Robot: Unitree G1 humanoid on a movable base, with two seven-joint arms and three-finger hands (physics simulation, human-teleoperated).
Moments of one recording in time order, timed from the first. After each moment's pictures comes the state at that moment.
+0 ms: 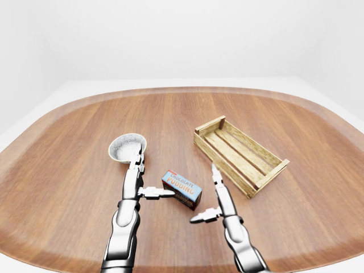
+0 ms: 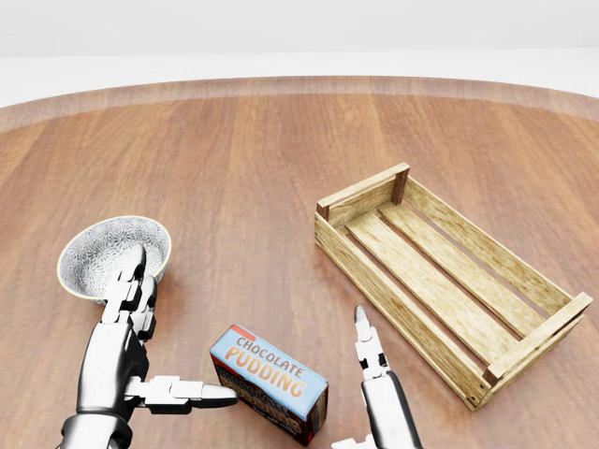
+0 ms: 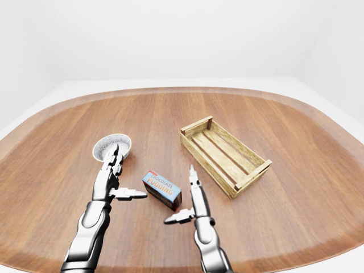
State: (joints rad) left arm 0.02 0.02 0.03 0.02 0.02 -0.05 -0.06; right arm 0.13 0.02 0.21 0.17 -0.35 -0.09 -0.13
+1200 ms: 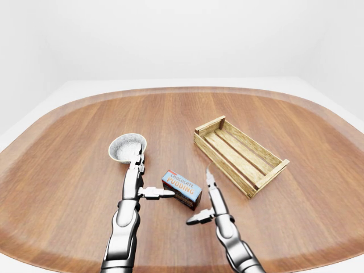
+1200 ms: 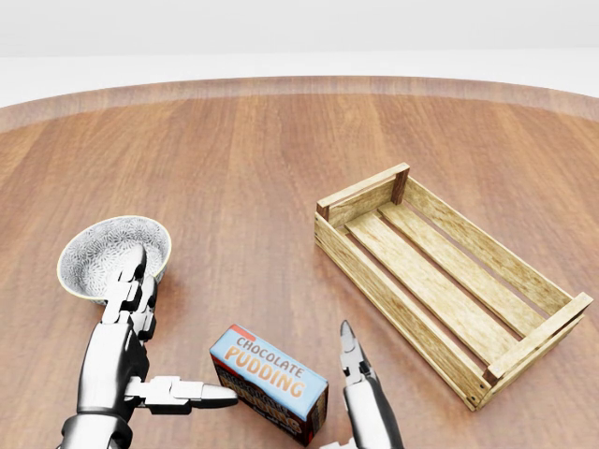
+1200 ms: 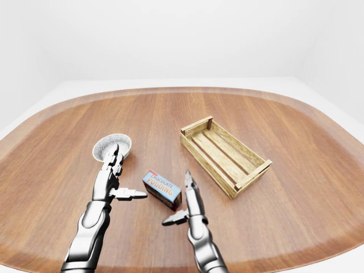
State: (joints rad) left arm 0.02 0.02 0.03 0.02 0.02 -0.06 -0.06; right arm 0.02 0.06 0.20 0.43 -0.43 -0.09 -0.21
